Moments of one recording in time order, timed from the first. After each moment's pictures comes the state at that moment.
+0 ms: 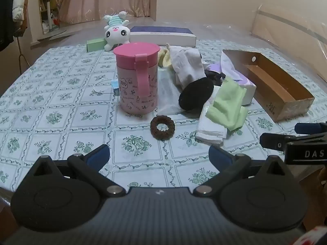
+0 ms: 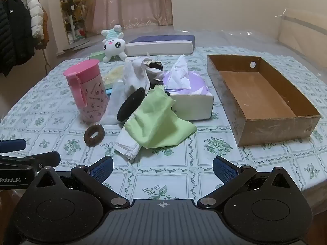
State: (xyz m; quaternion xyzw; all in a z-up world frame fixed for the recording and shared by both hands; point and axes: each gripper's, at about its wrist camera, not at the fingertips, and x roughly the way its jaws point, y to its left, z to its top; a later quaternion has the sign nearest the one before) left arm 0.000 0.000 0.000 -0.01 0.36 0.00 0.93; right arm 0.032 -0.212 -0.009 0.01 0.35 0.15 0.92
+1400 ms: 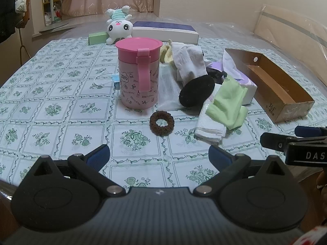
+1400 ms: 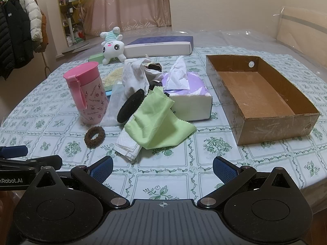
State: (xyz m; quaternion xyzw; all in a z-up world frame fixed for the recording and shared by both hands) left arm -0.001 0.001 0.000 -0.03 0.36 0.01 0.93; right arm 0.030 -0.214 -0.009 0.02 0.35 0.15 0.92
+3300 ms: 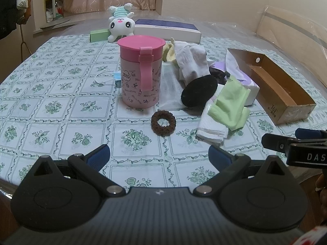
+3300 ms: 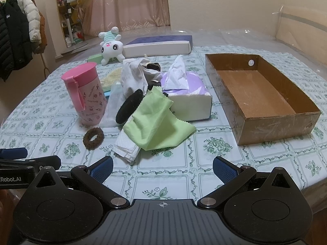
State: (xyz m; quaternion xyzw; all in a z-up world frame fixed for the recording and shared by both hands) left arm 0.003 0.006 0.000 -0.04 0.37 0.01 0.93; right arm 0.033 -0.214 -0.011 0.02 0.35 0.15 0.92
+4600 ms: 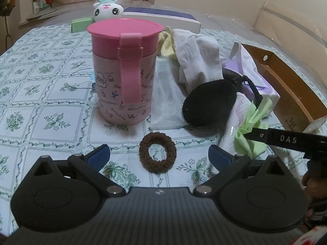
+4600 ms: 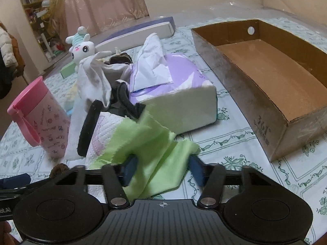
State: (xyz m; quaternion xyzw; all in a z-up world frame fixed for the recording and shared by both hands) left arm 0.105 0.009 -0.045 -0.06 0.39 -0.02 0.92; right arm 0.147 -0.226 -0.073 0.12 0.39 0.12 0.91
